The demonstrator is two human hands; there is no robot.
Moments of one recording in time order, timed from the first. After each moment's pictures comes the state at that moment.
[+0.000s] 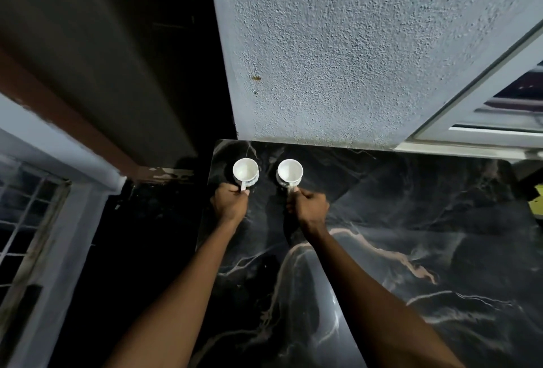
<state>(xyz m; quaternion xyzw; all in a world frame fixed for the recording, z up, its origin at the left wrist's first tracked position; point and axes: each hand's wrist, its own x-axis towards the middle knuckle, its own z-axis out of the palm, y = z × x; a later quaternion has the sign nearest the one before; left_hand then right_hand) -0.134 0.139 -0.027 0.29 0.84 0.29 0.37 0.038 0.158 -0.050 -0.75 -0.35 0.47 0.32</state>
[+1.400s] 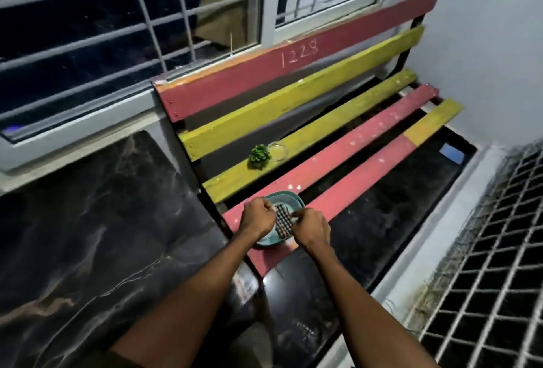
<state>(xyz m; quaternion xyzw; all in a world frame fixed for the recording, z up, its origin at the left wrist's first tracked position) 0.742 -0.018 -0.004 0.68 0.52 0.07 0.52 0.841 -0.117 0.005 -0.91 -0.30 0.26 0.10</state>
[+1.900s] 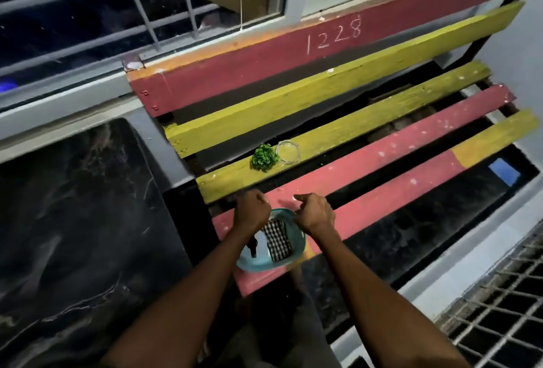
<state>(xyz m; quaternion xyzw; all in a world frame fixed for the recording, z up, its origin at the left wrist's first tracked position) 0.846 0.074 -0.070 0.59 0.64 0.07 0.50 0.987 0.005 -0.058 -0.87 -0.35 0.34 0.04</state>
